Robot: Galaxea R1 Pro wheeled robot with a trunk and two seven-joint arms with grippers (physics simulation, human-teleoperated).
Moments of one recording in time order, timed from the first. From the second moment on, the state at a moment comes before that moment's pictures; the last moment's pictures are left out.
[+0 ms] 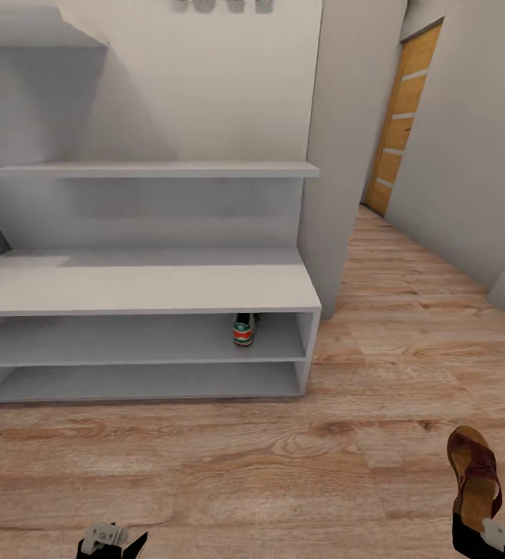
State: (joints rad) left arm -0.25 0.17 0.33 -0.42 -0.13 -0.28 -0.64; right arm -0.38 -0.27 -0.37 -0.21 -0.13 -0.39 -0.06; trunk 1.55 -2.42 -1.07
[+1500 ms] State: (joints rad) left arm -0.25 0.17 0.34 -0.42 -0.14 -0.28 -0.64; right arm -0.38 -0.27 -0.37 -0.21 -0.13 -0.39 -0.05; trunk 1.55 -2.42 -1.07
